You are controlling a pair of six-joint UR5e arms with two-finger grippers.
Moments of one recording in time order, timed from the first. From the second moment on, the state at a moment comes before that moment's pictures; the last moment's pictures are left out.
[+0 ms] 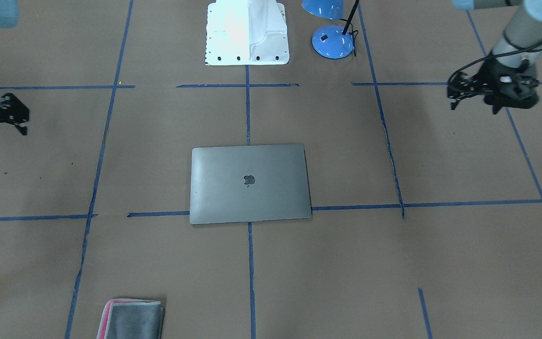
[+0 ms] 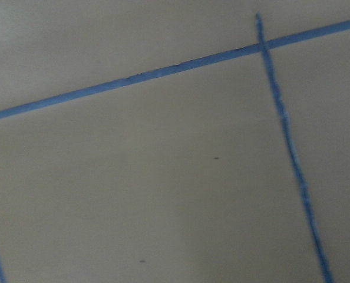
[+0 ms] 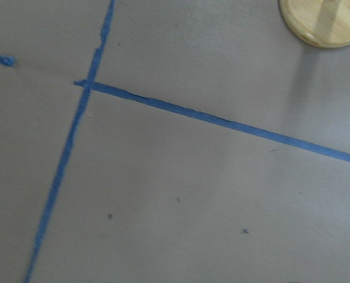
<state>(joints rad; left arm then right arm) -1.12 -1.51 -2.07 -1.48 -2.14 -0.27 1.15 -1.60 2.02 -1.59 2.15 0.27</state>
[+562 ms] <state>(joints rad) -1.55 -1.43 -1.78 -1.46 -2.30 0.22 1.43 -1.76 1.87 -1.58 2.30 -0.15</state>
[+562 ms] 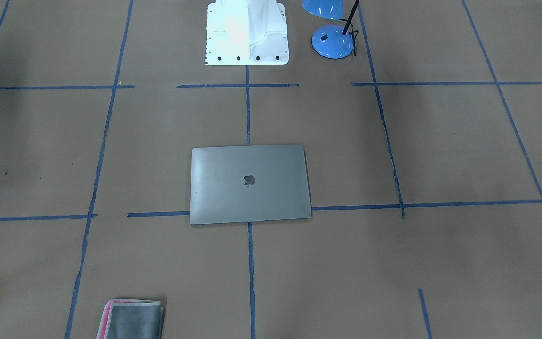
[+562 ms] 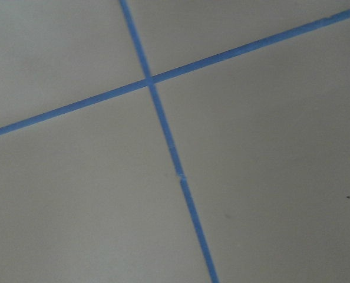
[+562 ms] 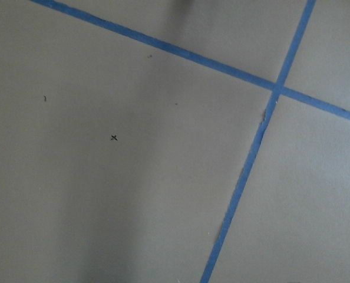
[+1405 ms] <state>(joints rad) -1.59 -1.39 -1.77 -1.46 -2.32 0.19 1.50 -1.81 1.84 -1.57 2.33 -0.18</state>
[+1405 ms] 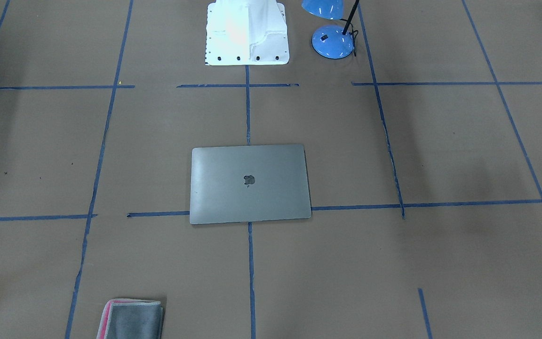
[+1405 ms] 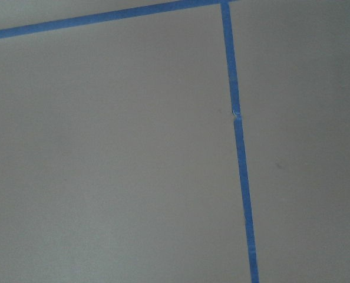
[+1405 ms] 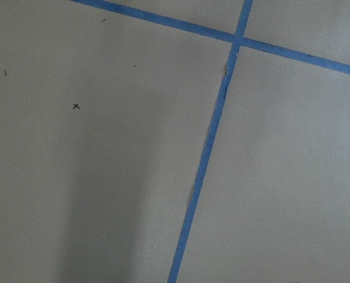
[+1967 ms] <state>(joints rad) -1.59 -1.39 -1.75 -1.45 -2.33 0.17 1.50 -1.81 1.85 -1.57 2.33 -0.18</state>
